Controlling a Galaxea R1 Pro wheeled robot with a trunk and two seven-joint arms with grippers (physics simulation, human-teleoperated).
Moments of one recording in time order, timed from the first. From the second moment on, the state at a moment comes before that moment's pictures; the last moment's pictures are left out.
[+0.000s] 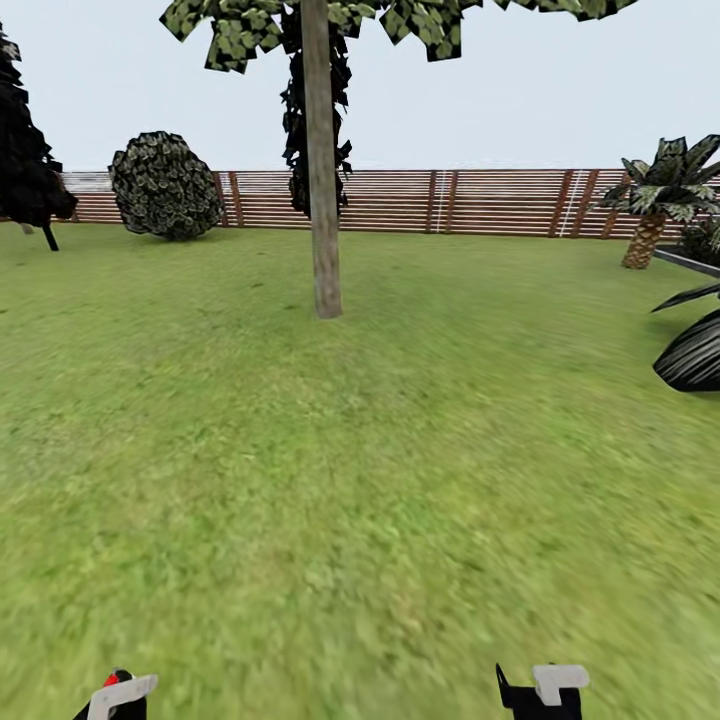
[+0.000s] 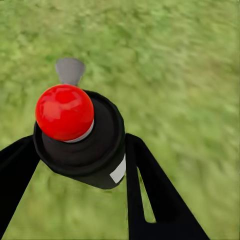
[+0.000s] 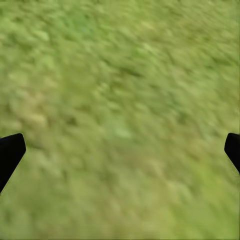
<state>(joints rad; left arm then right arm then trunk) -0.22 0.20 0.10 -0.38 0.16 -0.47 0.00 -0.28 -0.10 0.00 -0.34 0.01 -0.47 -0.02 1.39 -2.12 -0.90</state>
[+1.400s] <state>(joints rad) -0.22 0.21 0.10 -0.38 0.16 -0.47 0.00 -0.28 -0.10 0.00 -0.34 0.01 -0.47 -0.02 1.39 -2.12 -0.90</state>
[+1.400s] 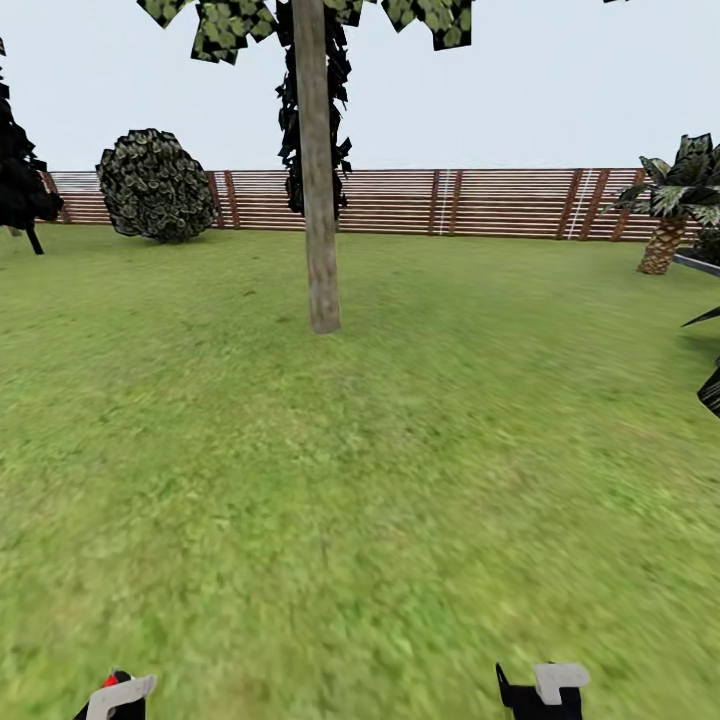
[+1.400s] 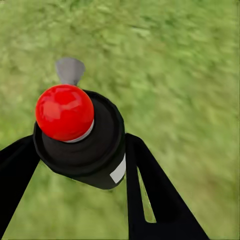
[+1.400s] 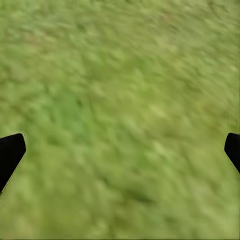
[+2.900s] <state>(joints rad) -0.22 0.21 0.10 -0.38 0.16 -0.47 0.00 -0.28 -0.10 0.00 -0.34 0.01 -0.47 -0.02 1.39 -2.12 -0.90</state>
